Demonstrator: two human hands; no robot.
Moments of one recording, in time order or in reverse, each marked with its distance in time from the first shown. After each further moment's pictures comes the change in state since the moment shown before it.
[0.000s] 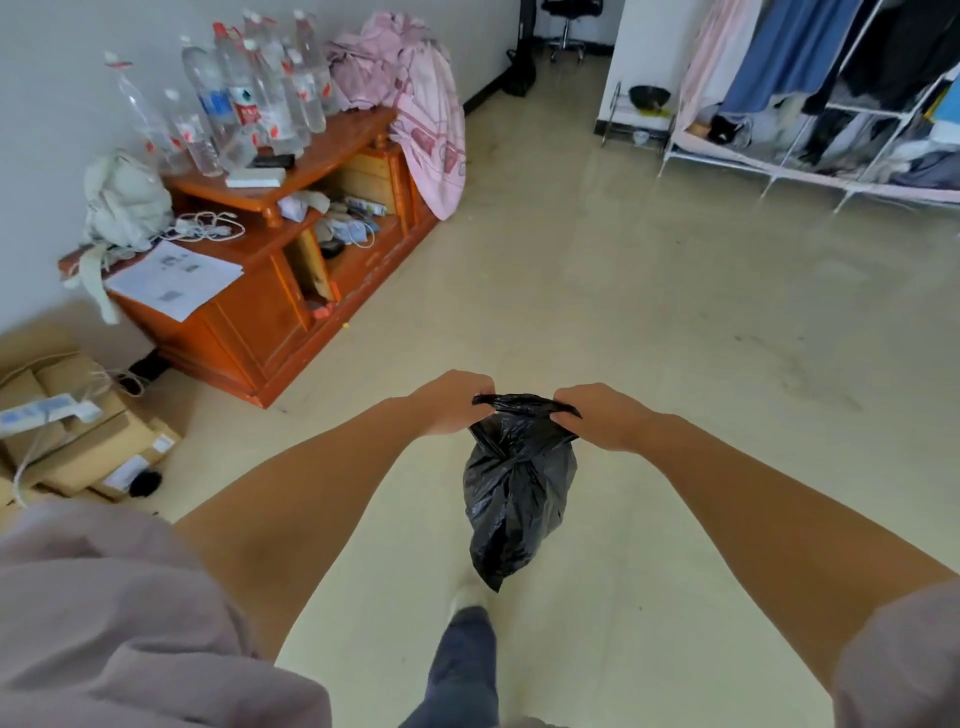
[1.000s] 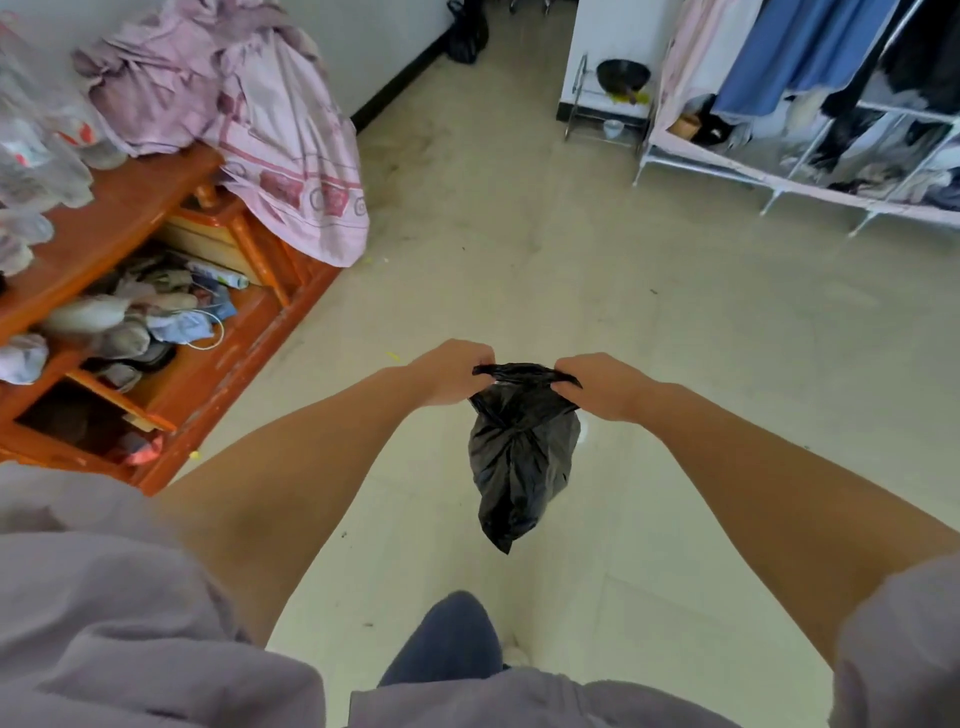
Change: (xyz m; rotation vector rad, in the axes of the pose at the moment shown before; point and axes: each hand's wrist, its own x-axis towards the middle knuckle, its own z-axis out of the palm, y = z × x) left_hand 0.763 0.003 -0.228 0.022 -0.002 0.050; right_hand 0.478 0.503 -0.359 0.033 0.002 0.045
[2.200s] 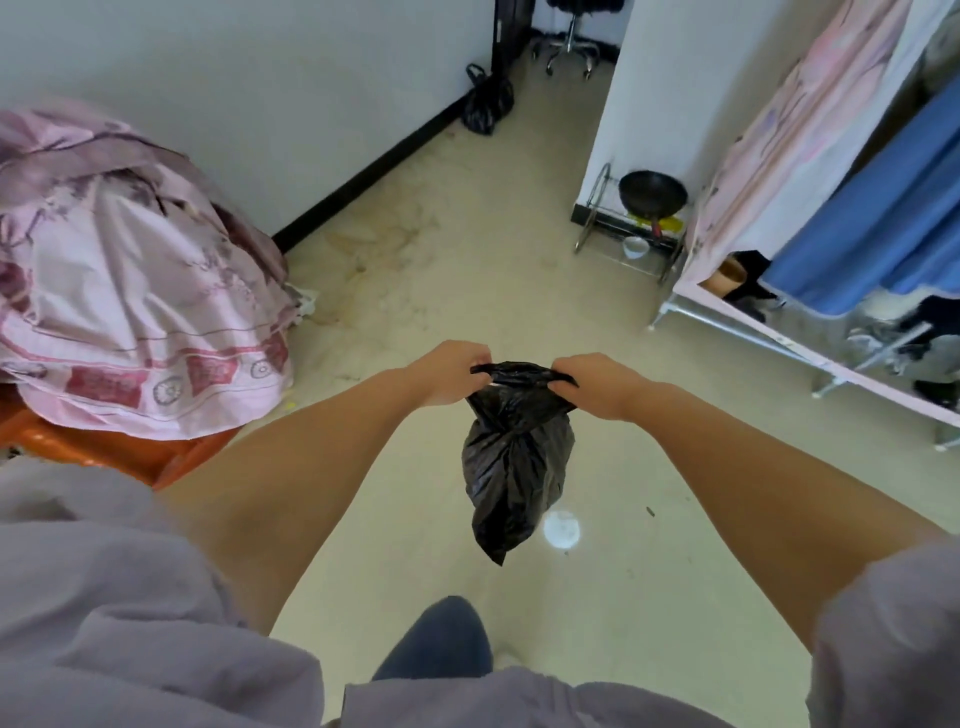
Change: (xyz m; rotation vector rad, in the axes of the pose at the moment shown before) left_hand 0.738 -0.092 -0.289 -0.059 0.110 -0.172; right_hand 0.587 0.427 -0.416 -0.098 -0.062 -0.100
